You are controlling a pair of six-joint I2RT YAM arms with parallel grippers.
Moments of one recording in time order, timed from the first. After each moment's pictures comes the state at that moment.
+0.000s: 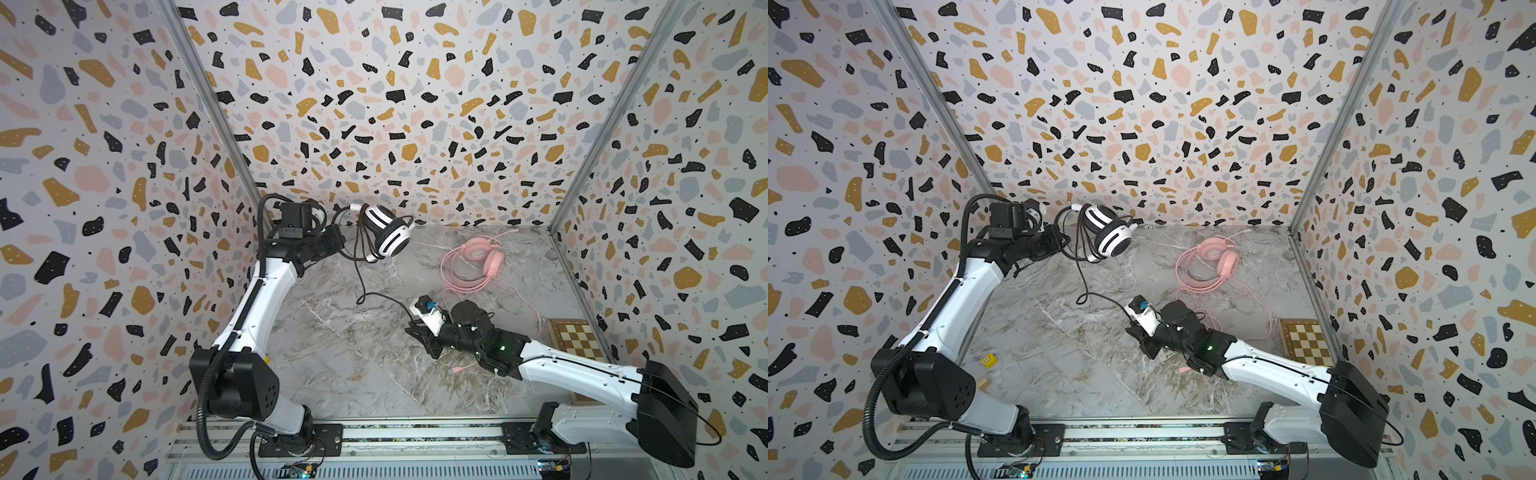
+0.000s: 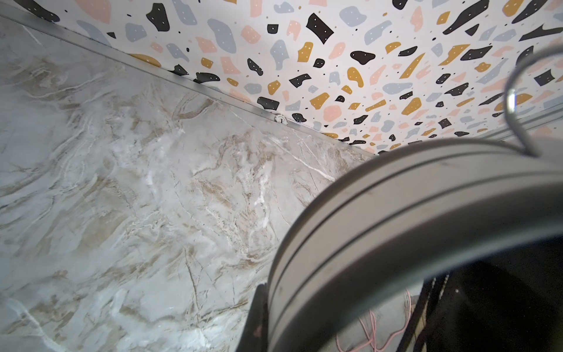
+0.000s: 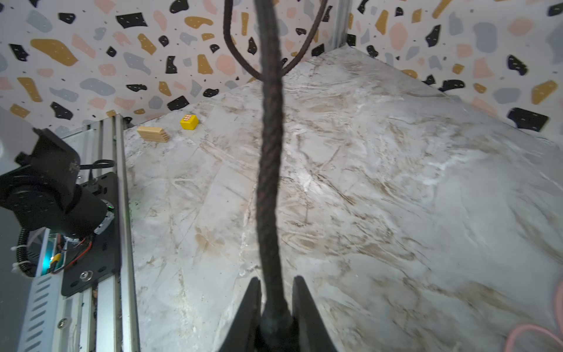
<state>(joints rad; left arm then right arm) -0.08 1.52 1.50 -0.63 0.35 -0.48 0.93 1.20 0.72 0.08 -0.15 0.03</state>
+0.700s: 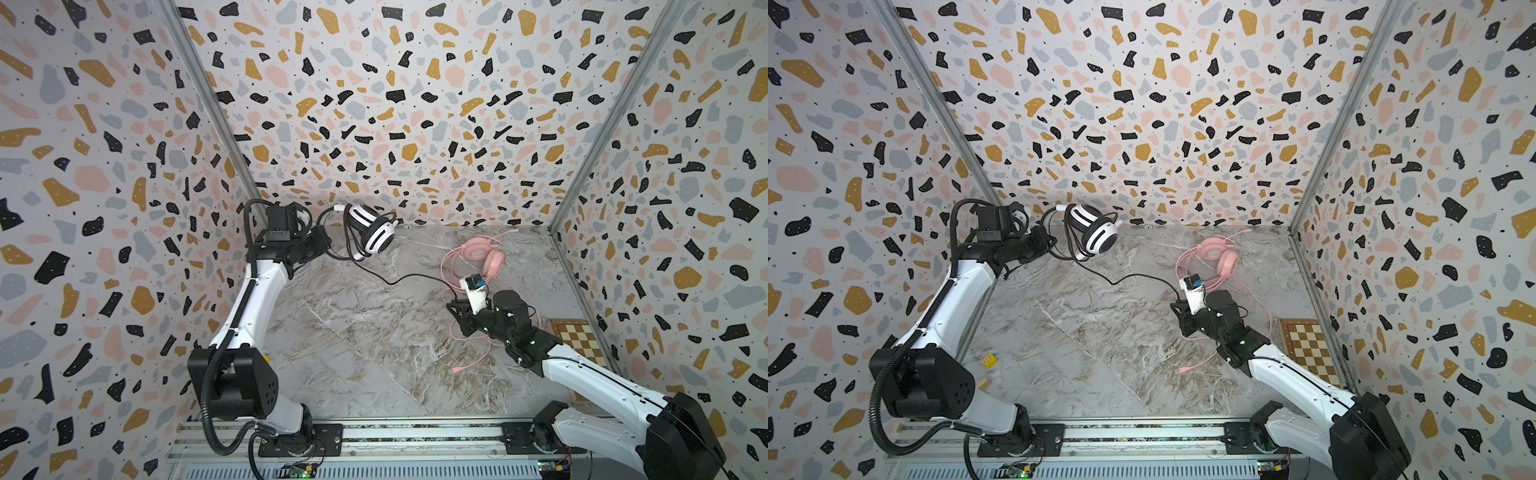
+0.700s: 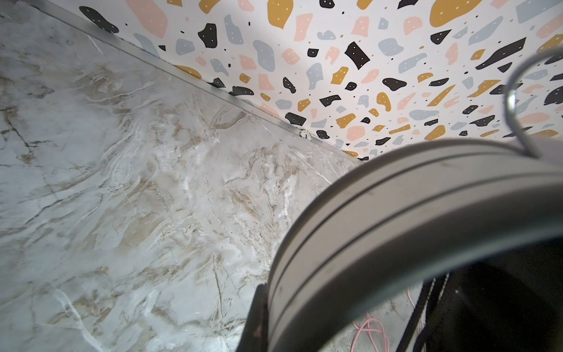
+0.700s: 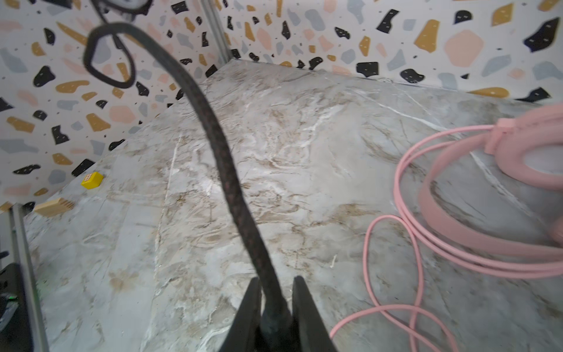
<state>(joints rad) 0.02 1.52 1.45 -0.59 0.37 -0.47 0.57 1.07 0.57 0.10 -0.20 0.18</state>
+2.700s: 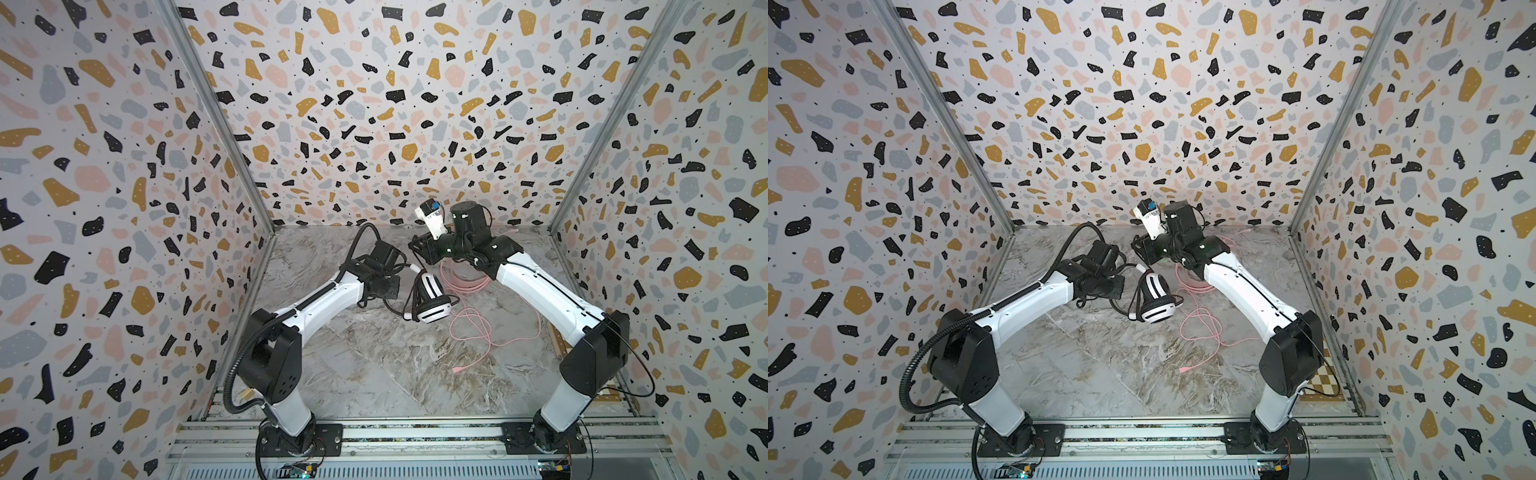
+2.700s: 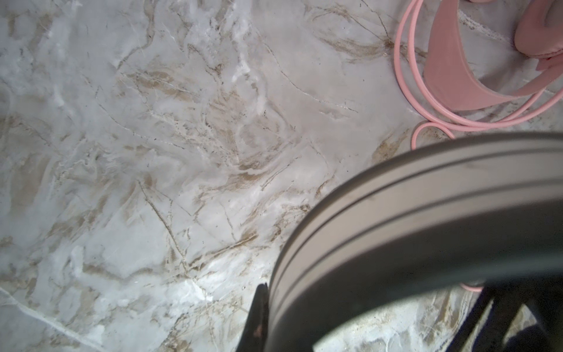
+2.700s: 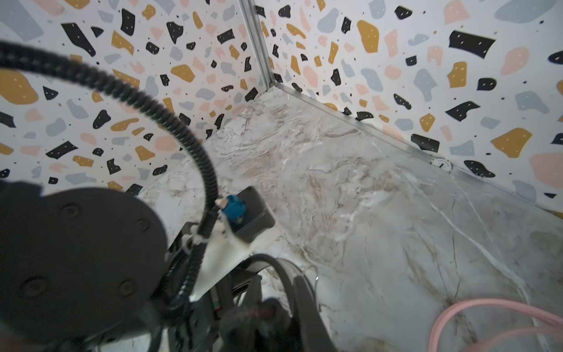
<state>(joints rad) -0.57 1.70 1.35 -0.68 -0.10 -0.33 0.63 1.69 1.66 -0.47 -0.37 0.07</state>
